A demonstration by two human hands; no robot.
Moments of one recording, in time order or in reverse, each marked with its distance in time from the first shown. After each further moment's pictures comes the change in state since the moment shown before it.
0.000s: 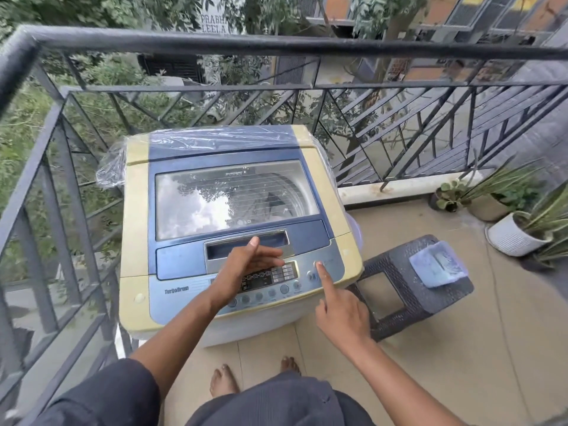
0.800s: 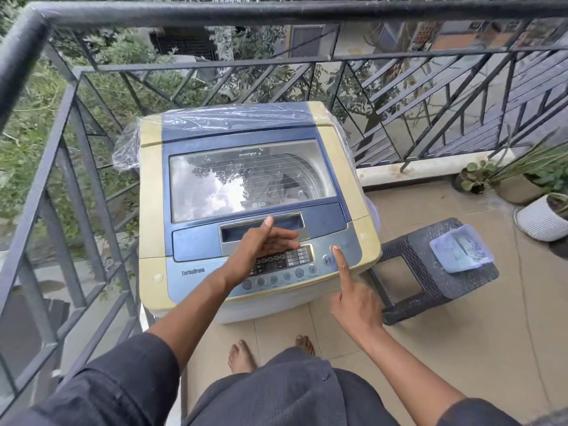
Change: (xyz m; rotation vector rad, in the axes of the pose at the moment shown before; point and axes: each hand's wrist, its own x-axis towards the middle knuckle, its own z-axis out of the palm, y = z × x) left_hand 0.002 0.008 -0.004 0.057 -0.035 -0.048; right_hand -0.004 0.002 0.022 0.021 -0.003 0.036
